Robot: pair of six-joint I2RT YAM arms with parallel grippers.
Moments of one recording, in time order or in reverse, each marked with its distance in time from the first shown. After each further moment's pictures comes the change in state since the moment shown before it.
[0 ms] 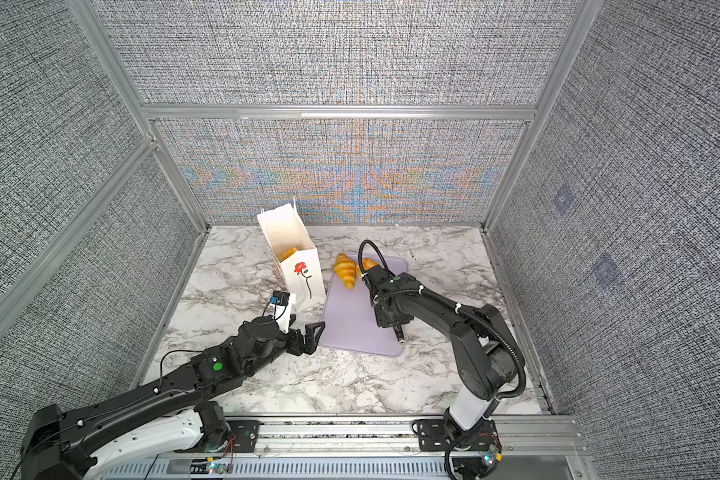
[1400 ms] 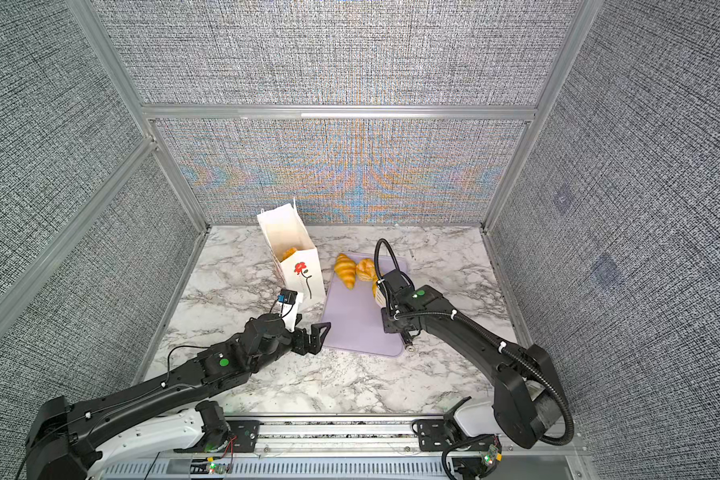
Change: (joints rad) left arm -0.007 0.052 0.032 0.014 0.035 0.016; right arm 0.010 -0.294 -0.137 0.034 -0.098 0.007
